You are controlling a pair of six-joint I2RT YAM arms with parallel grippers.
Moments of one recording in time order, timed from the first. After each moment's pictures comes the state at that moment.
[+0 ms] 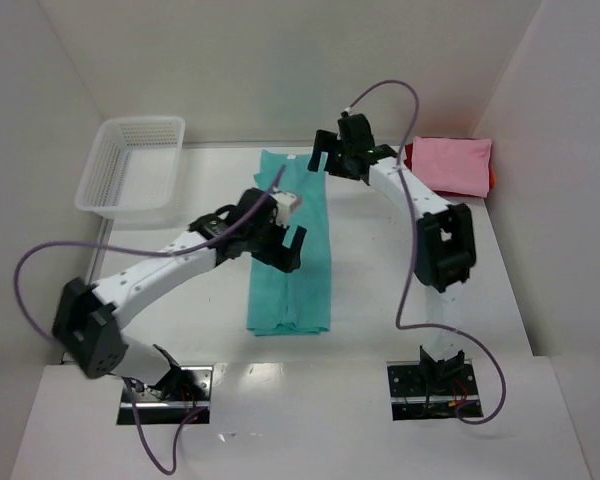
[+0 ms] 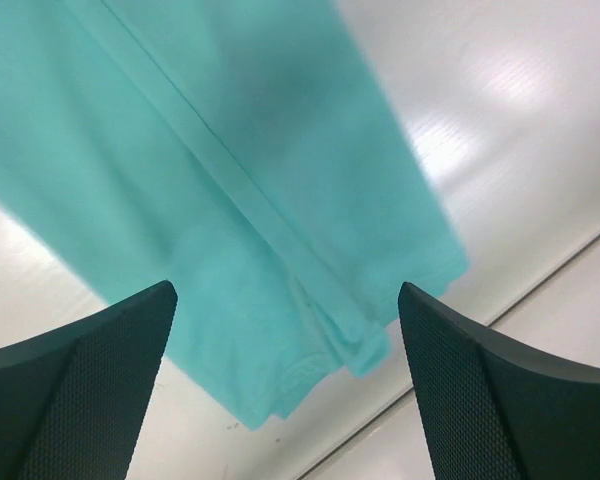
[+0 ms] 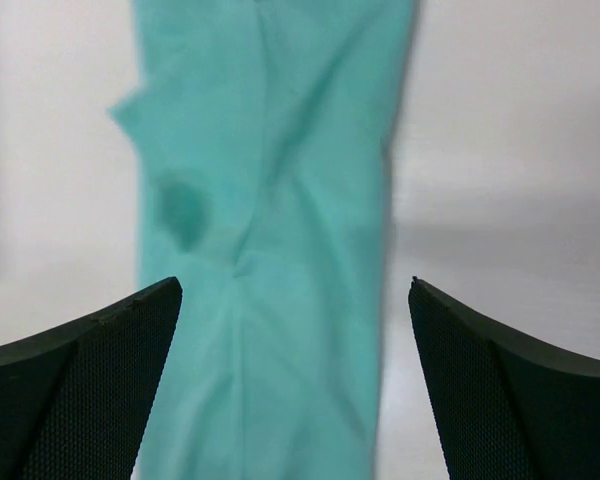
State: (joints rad) left arm -0.70 1.54 1.19 -0.60 0.14 -0.21; right arm 0.38 2.12 1.85 -0.45 -0.02 0.48
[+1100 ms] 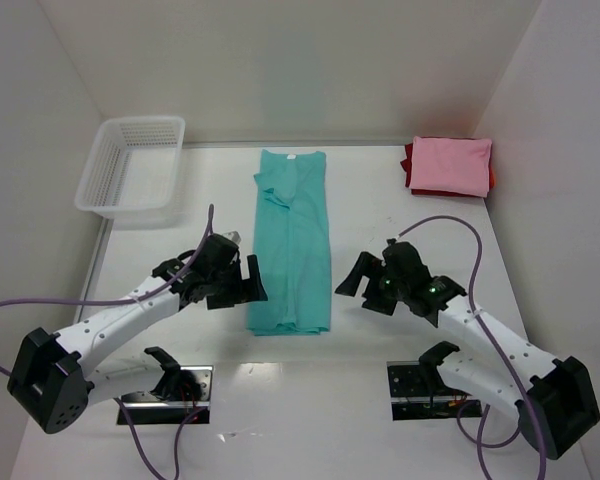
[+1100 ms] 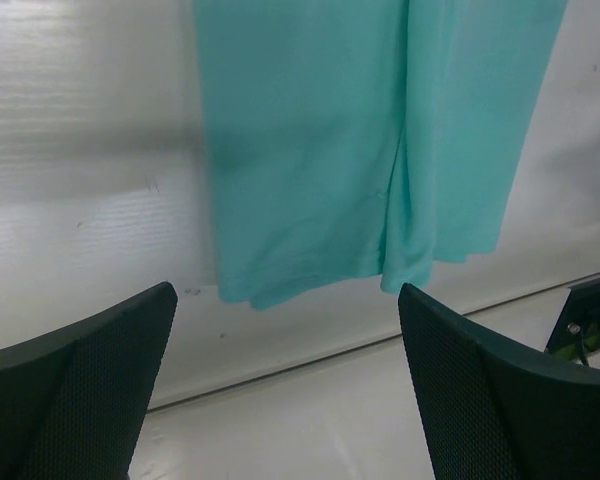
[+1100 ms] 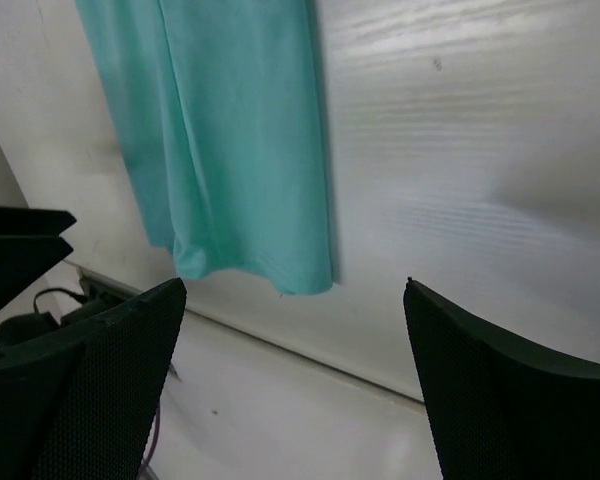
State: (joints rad) left arm -0.61 1.11 0.73 -0.63 0.06 -0.77; right arm 0.52 0.91 0.52 -0.45 -0.18 0.95
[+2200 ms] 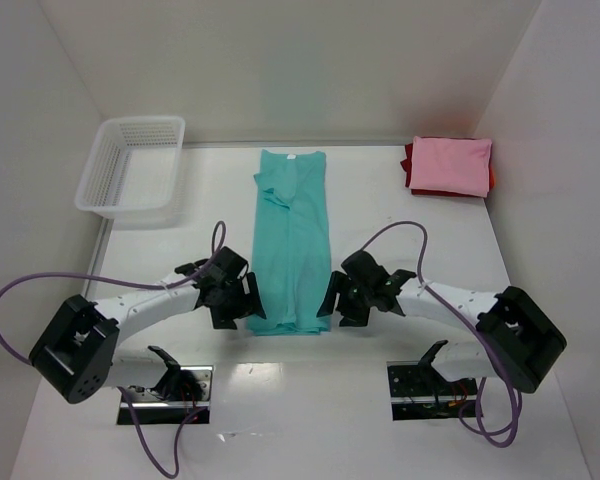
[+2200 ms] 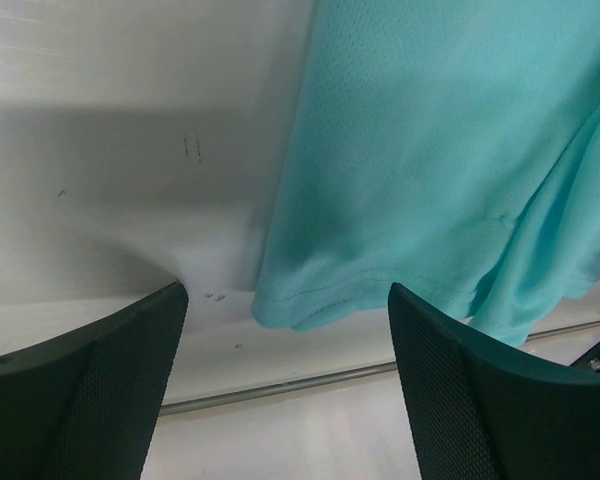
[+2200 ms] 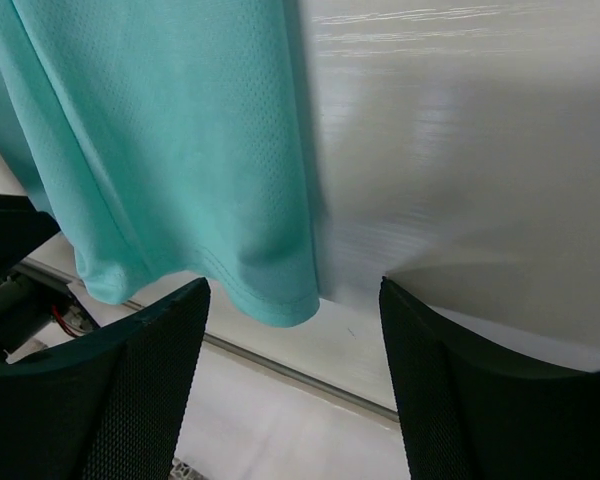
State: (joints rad) left arm -0.61 1.29 0.62 -0.55 0.12 -0.93; right arm 0.74 1.30 0.55 -0.29 -0.18 1.03
